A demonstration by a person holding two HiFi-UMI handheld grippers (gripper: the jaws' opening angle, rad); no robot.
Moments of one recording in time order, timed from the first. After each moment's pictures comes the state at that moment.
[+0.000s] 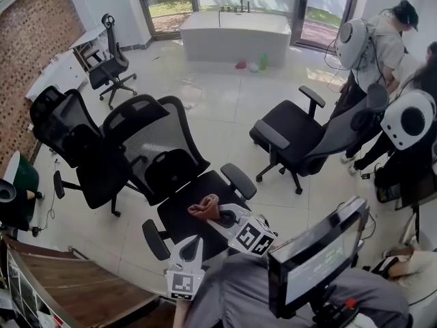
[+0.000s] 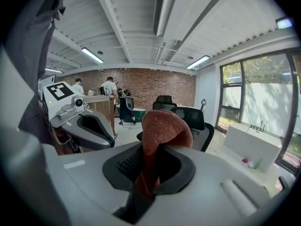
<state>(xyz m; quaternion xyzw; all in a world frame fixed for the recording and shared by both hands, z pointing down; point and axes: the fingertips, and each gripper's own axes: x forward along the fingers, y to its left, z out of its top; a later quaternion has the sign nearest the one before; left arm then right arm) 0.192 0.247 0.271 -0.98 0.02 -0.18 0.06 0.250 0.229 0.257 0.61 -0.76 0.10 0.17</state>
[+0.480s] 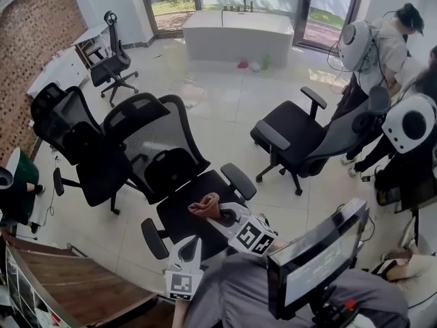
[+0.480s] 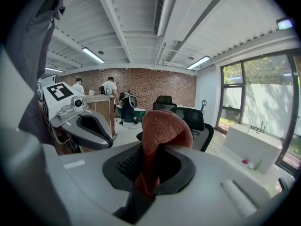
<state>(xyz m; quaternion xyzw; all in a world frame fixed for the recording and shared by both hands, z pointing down) 0.192 0.245 0.273 -0.98 0.03 -0.18 0.06 0.256 0.228 0.256 0.61 -0.77 0.10 0.17</state>
